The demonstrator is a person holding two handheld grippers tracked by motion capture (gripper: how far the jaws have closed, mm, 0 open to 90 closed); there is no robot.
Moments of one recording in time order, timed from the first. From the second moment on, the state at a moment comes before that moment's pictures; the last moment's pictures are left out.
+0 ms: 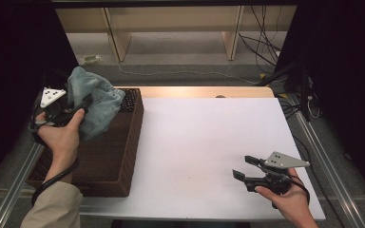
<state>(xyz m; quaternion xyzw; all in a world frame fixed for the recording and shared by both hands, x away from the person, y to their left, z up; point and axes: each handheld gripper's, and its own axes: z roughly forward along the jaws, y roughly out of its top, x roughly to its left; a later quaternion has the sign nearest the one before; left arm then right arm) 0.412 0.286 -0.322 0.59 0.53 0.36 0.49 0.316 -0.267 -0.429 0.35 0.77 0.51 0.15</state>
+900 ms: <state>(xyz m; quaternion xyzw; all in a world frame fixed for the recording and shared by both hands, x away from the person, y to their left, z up) 0.407 0.281 -0.314 0.58 0.52 0.36 0.51 0.316 -0.267 -0.428 0.35 0.77 0.51 0.15</state>
